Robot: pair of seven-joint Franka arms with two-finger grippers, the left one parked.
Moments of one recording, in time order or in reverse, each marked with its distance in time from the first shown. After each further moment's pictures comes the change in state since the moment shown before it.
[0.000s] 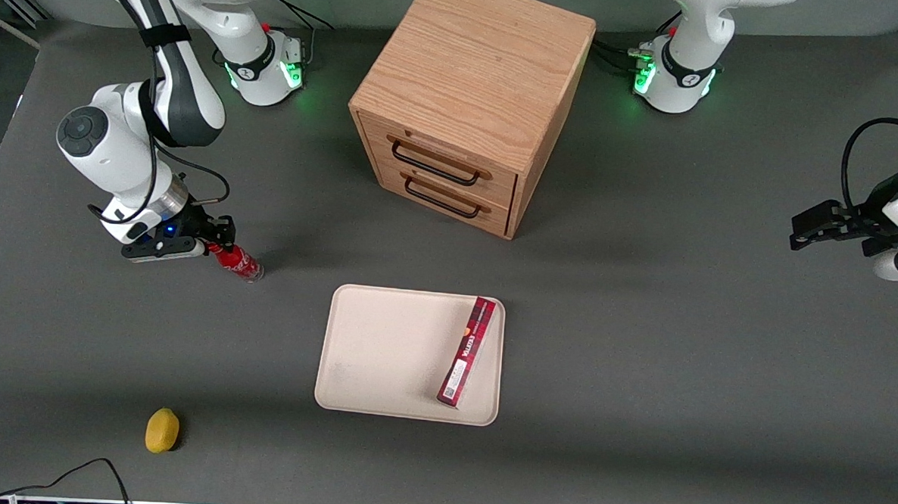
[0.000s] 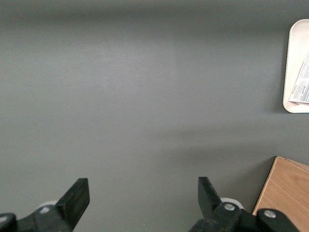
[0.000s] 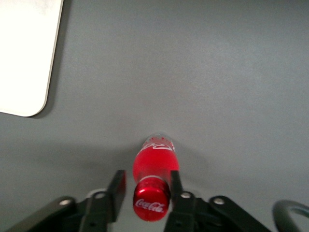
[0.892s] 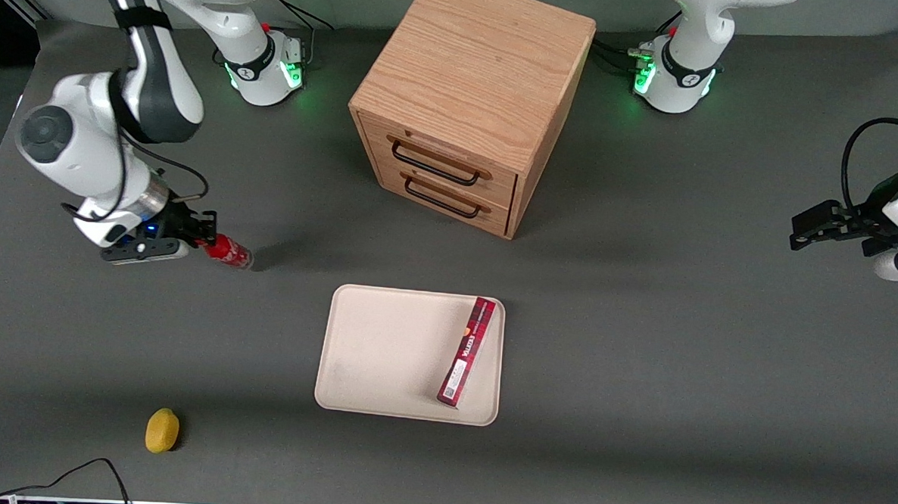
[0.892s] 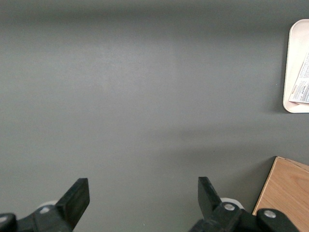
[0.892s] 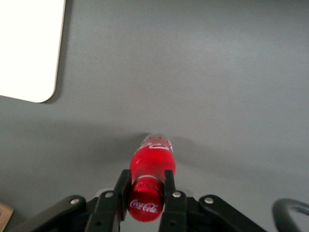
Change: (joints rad) arm -0.009 -0.010 -0.002 0.265 -0.040 -0.411 0.000
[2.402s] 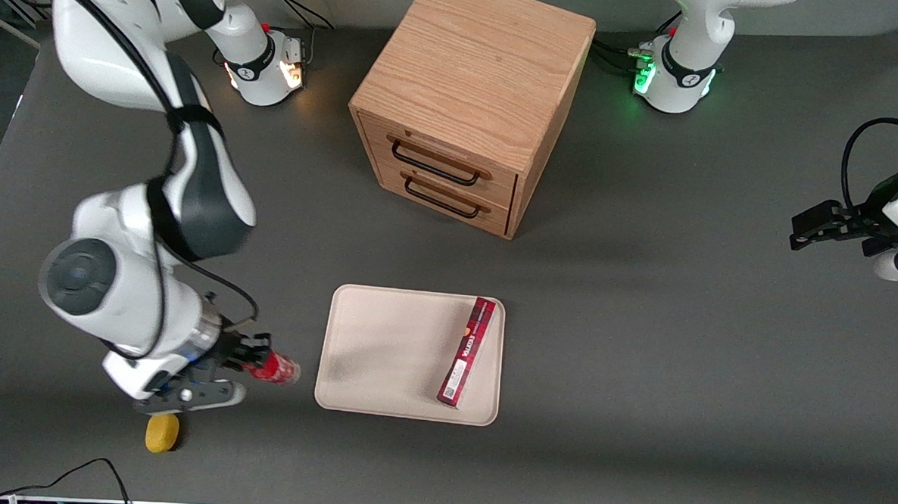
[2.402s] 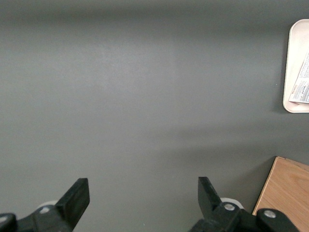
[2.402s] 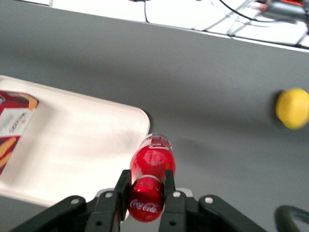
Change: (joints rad) arm 0.321 0.789 -0.085 1.173 -0.047 -0.227 0.188
